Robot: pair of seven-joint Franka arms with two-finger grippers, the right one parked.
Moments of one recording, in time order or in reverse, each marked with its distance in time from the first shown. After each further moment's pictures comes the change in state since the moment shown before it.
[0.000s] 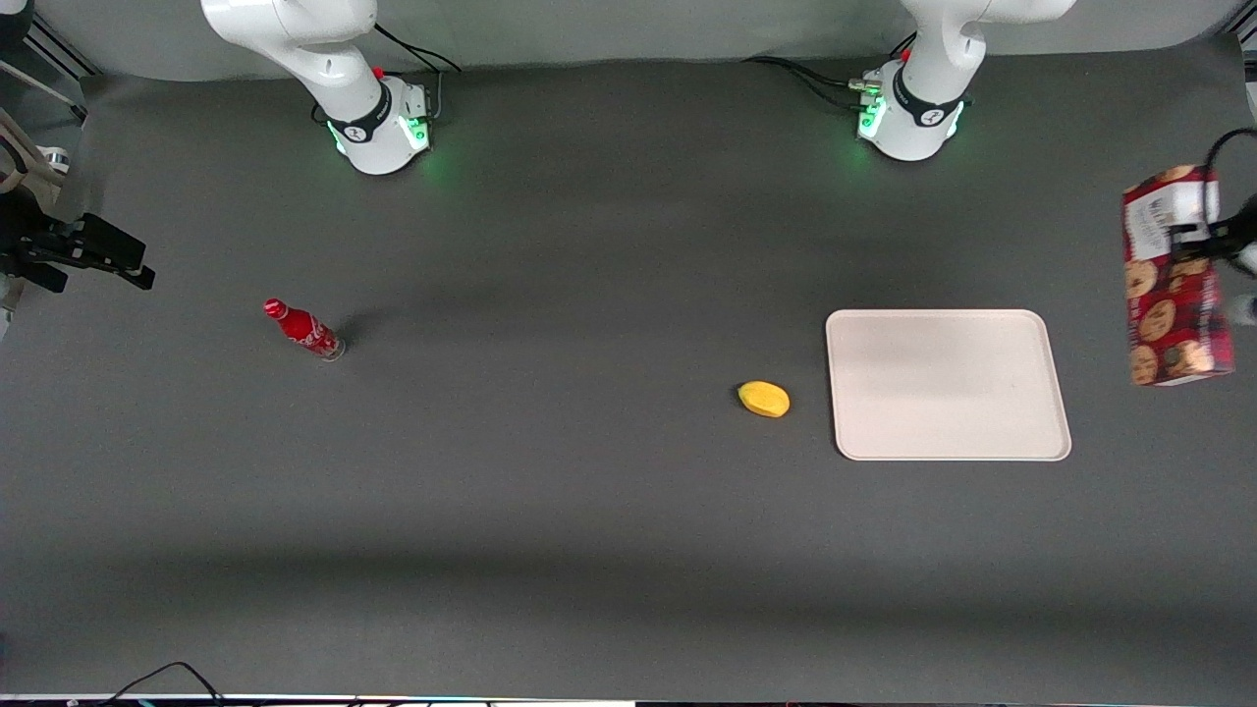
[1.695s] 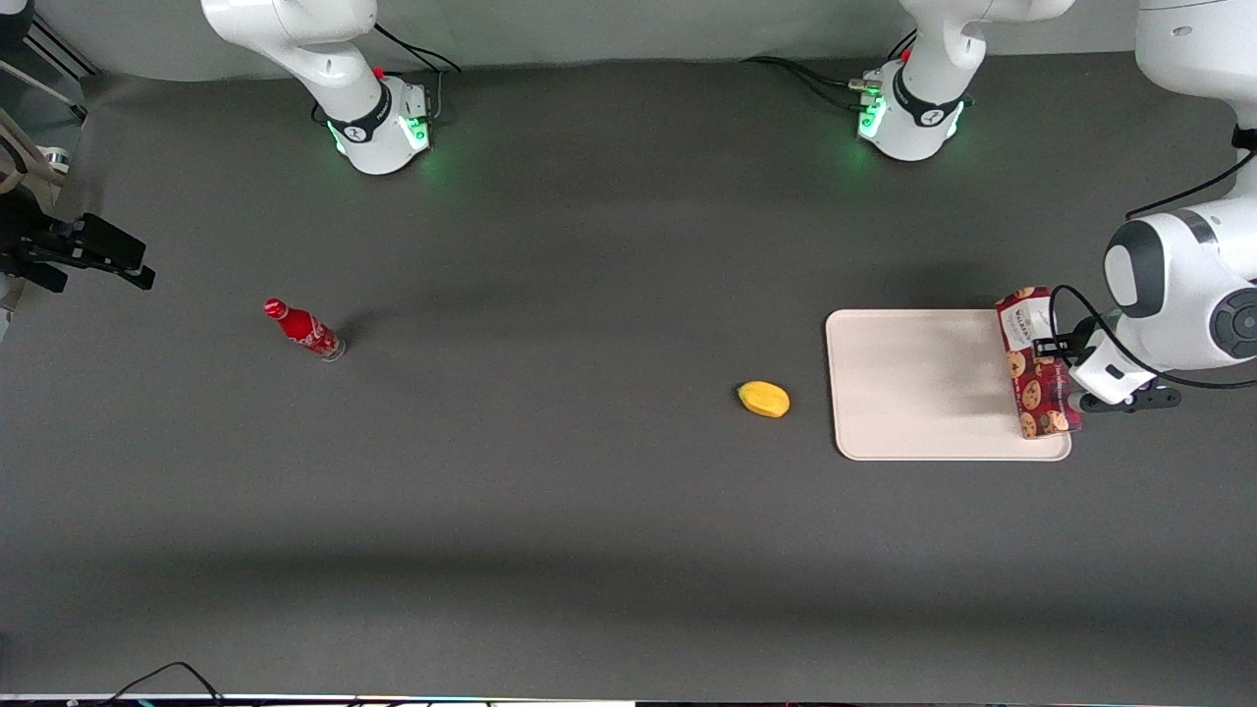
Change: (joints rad) arm 0.040 0.224 0.059 -0.502 -0.090 0.742 -0.012
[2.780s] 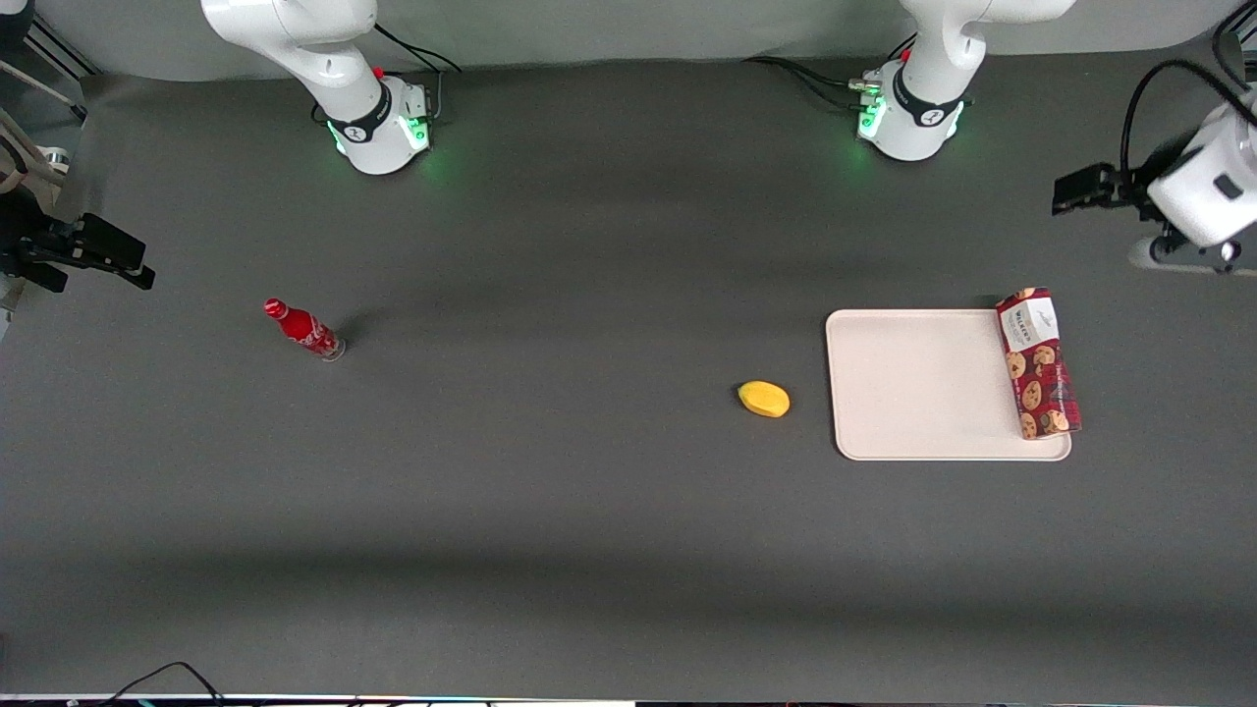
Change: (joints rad) arm -0.025 -0.384 -0.207 0.407 -0.002 -0.807 -0.063
